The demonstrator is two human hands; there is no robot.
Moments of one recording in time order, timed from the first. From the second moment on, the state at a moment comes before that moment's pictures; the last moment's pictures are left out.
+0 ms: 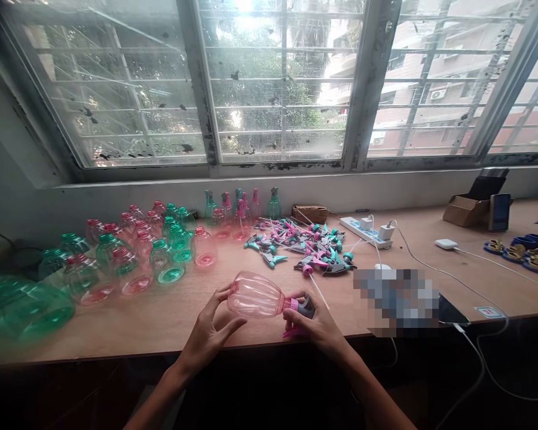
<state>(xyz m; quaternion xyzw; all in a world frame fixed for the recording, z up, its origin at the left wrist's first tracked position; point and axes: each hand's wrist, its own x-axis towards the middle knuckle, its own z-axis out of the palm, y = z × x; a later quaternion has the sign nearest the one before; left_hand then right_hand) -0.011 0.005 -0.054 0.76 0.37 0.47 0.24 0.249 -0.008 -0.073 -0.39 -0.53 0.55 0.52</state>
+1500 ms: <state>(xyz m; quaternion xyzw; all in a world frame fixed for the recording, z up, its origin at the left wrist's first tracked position) -0.013 0.002 -0.052 0.75 0.38 0.47 0.26 0.248 -0.010 -0.068 -0.39 -0.50 0.56 0.53</state>
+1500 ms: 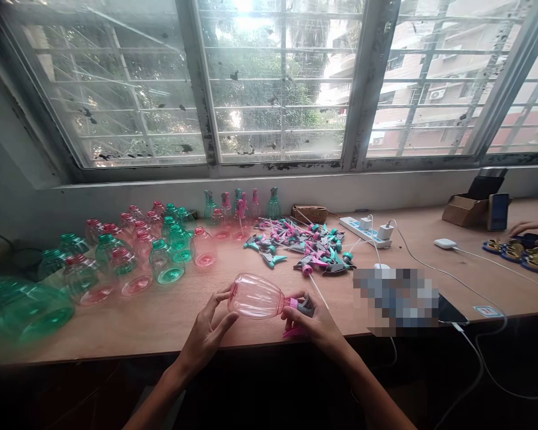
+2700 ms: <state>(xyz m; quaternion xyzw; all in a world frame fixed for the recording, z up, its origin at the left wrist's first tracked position) -0.011 0.006 -0.058 0.78 0.39 0.44 0.20 0.249 -0.008 -0.069 -0.40 -0.50 0.57 0.52</state>
